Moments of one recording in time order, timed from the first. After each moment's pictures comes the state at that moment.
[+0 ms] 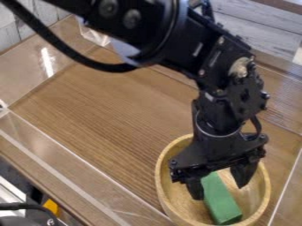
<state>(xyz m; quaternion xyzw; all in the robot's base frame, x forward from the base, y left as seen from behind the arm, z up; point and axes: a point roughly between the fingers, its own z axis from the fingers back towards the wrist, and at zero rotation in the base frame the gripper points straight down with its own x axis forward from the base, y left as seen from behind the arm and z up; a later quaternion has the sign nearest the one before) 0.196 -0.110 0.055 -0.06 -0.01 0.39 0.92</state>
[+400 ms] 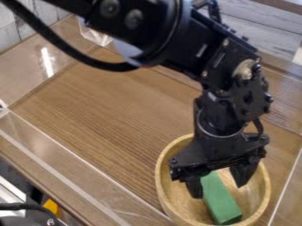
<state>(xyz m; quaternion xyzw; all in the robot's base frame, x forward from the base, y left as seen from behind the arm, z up) 0.196 -0.110 0.058 -0.05 -0.02 0.39 0.92</state>
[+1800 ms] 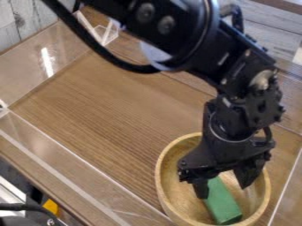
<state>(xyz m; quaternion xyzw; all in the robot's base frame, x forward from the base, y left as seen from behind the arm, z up) 0.205 -0.114 0.047 -0.02 -0.03 0.39 0.92</state>
